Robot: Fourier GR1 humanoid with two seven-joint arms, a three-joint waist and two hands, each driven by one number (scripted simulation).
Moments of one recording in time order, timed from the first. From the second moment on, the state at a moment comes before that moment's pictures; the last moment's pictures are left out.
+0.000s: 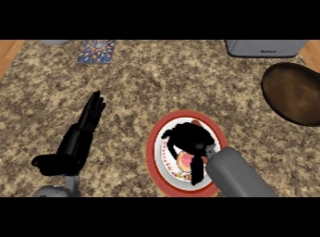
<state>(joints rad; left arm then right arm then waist) -0.04 0.08 -0.16 -1.59 0.03 0.05 -0.08 -0.46 -0.07 0.52 -1.03 1.04 0.32 -0.26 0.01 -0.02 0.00</state>
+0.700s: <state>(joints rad) -0.02 0.07 -0.14 -1.59 0.02 0.05 -0.09 -0.28 -0.16 0.26 -1.22 1.03 0.12 -0.07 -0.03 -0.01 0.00</state>
